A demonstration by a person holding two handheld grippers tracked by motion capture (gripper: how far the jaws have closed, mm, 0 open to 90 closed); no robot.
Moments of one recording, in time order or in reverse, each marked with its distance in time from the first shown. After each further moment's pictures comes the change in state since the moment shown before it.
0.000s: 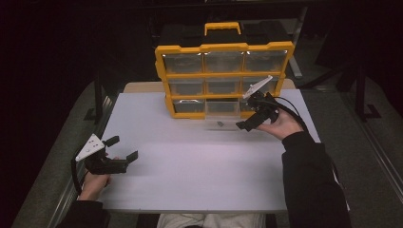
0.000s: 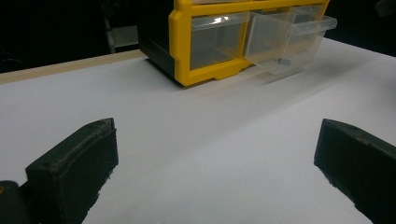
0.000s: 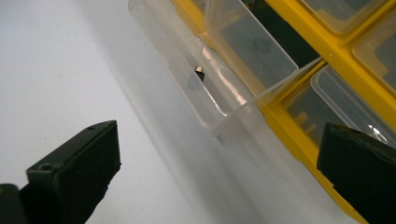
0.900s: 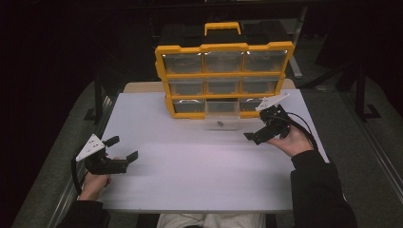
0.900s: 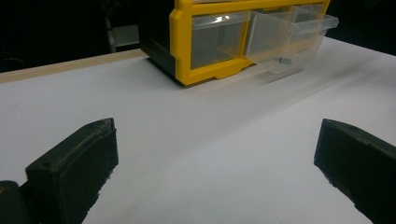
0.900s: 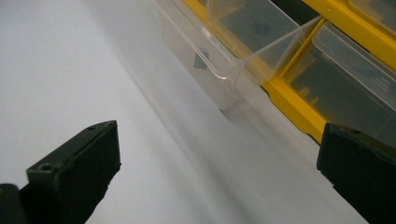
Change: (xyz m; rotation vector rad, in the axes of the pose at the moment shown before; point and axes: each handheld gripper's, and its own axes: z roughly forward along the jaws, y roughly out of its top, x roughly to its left) left arm 0.000 0.000 0.000 0.002 0.004 -0.001; right arm 0.016 -0.047 -0.013 -0.099 -0.033 0.042
